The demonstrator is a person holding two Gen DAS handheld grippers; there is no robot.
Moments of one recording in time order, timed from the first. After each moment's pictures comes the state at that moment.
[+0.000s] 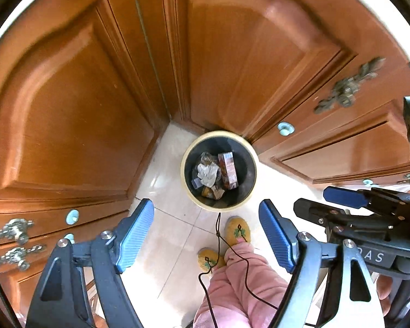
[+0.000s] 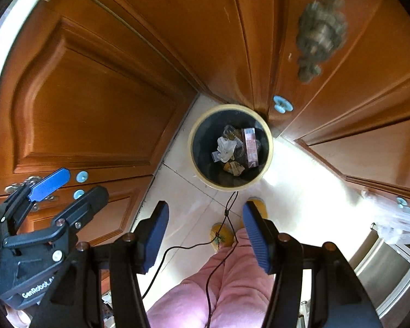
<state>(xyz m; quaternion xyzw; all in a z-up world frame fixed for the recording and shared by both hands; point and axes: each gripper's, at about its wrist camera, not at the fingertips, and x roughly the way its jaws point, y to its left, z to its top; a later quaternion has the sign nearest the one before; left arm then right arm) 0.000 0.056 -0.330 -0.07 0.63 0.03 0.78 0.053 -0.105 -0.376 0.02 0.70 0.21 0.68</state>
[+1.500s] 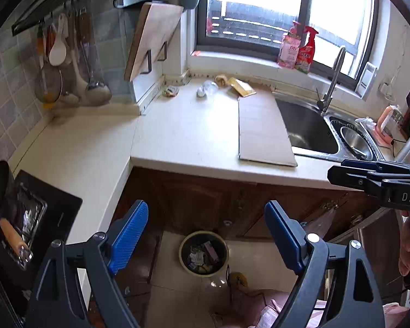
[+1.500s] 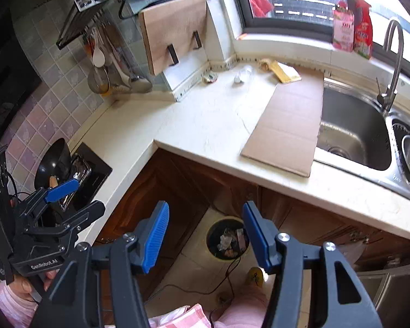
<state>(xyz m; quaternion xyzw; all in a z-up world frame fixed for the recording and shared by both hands) -0.065 0.029 0.029 0.01 0.40 -0.08 0.91 -0.035 -0.200 0.005 0.07 0.45 0.19 0.87</state>
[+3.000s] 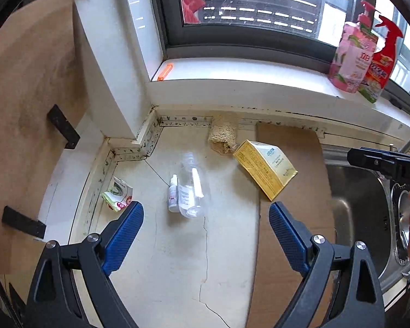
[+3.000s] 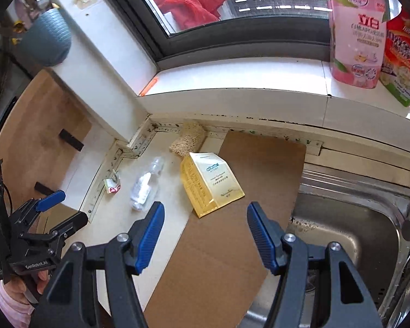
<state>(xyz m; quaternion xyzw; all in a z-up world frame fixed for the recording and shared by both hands) 0.465 -0.126 -0.017 0.07 0.48 -0.05 0.87 0.461 -0.372 -0.053 0.15 0.49 0.17 0.84</state>
